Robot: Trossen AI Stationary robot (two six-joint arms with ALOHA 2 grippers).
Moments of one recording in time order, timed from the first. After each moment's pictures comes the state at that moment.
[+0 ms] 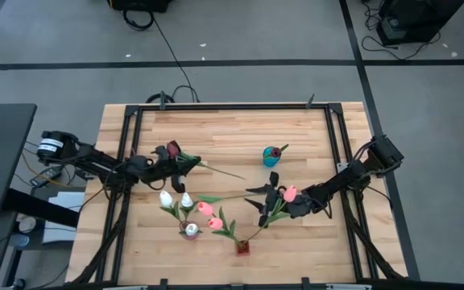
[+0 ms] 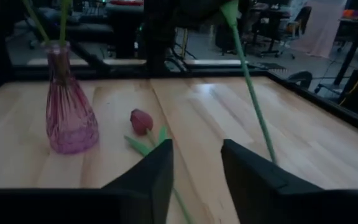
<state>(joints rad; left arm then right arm) -0.08 1.26 0.14 1.36 -0.34 -0.21 0.45 1.72 0.58 0.92 0.74 0.09</state>
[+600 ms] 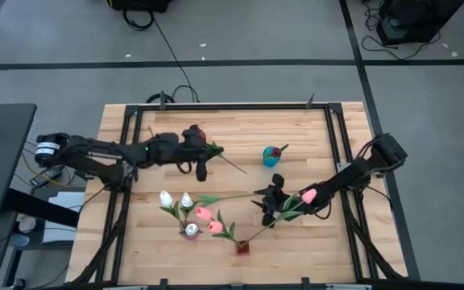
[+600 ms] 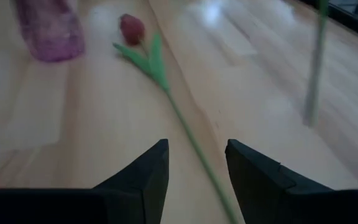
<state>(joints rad) 0.08 1.22 0.67 0.42 -0.14 -0.13 0.44 1.68 0.58 0.48 0.66 0.35</state>
